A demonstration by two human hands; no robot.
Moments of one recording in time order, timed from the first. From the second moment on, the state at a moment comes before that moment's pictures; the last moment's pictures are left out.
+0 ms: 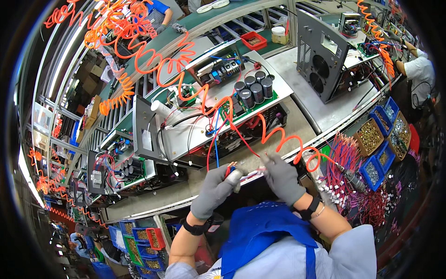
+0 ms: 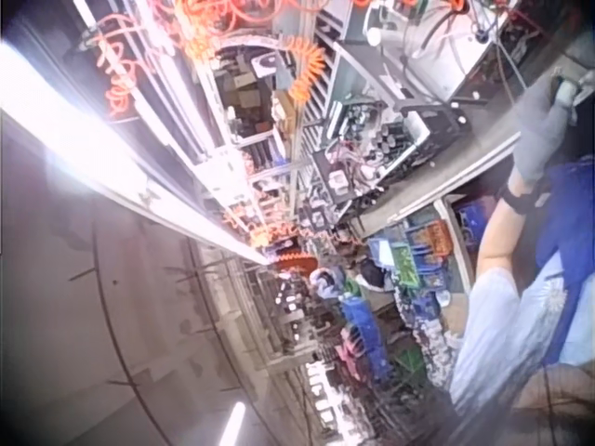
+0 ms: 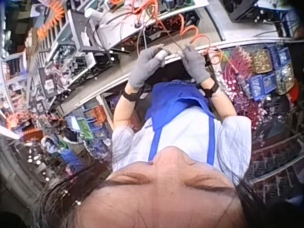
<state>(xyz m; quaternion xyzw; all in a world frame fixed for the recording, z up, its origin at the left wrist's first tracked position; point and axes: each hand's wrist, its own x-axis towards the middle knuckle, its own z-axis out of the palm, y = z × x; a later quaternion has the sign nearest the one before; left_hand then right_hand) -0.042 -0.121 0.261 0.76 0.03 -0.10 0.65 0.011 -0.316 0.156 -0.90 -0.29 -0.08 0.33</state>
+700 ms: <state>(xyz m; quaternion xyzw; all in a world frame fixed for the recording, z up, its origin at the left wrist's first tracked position) -0.004 -0.177 0.201 0.91 -0.27 -0.17 0.28 -0.030 -0.425 0.216 -0.92 -0.34 0.09 0.16</state>
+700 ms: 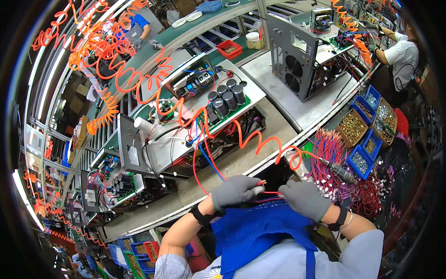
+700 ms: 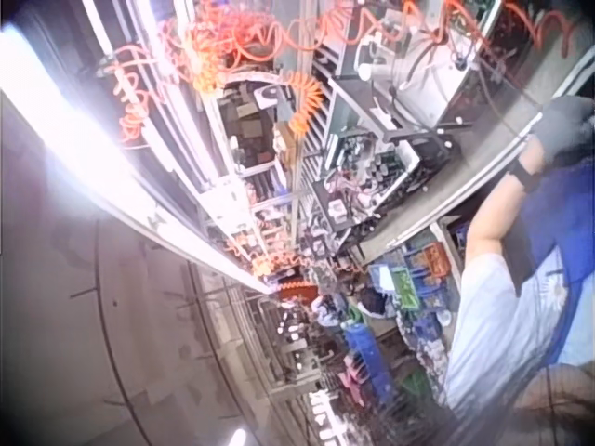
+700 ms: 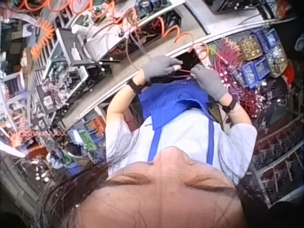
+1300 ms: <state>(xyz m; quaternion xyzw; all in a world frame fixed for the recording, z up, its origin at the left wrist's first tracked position) -0.063 -0.129 0.250 0.86 -0.16 -0.14 0.46 0.021 -0.380 0.245 -0.58 -0.14 0.62 0.52</state>
